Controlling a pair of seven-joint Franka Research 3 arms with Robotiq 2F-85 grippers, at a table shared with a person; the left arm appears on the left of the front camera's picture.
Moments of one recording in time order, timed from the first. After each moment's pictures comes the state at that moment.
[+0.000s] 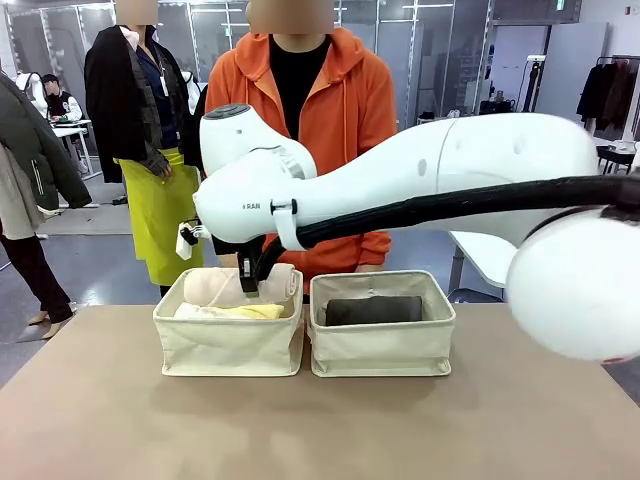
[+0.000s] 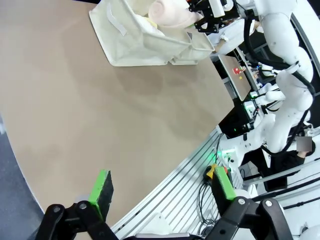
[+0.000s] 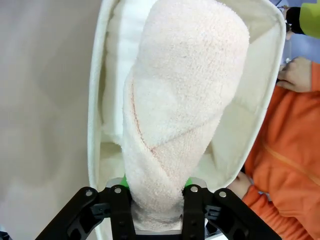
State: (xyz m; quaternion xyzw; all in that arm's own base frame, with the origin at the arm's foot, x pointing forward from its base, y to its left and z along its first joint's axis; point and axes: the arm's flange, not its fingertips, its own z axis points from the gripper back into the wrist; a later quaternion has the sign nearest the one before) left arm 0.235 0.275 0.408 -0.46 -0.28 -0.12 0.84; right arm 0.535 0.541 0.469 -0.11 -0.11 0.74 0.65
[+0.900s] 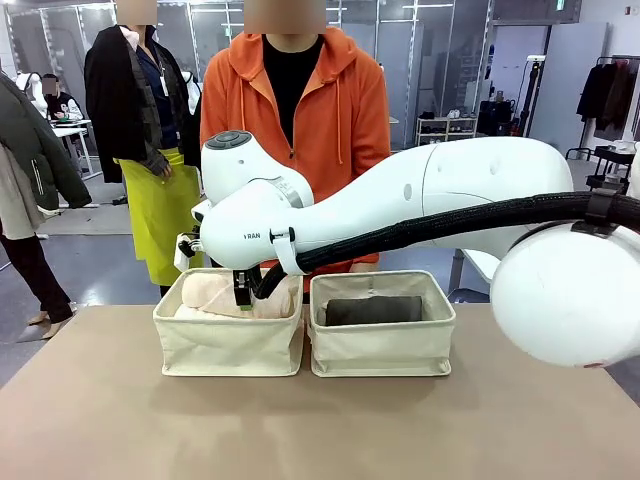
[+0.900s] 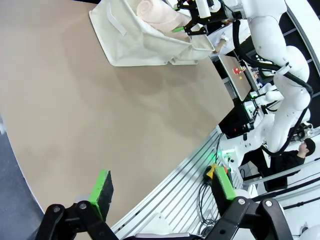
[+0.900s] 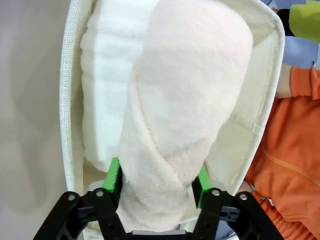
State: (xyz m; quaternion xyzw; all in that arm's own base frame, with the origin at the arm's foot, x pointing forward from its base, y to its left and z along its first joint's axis) left arm 0.235 0.275 0.408 -0.46 -0.28 -0.12 0.84; right arm 0.547 0.547 0.438 -0.11 -0.14 0.73 0.66
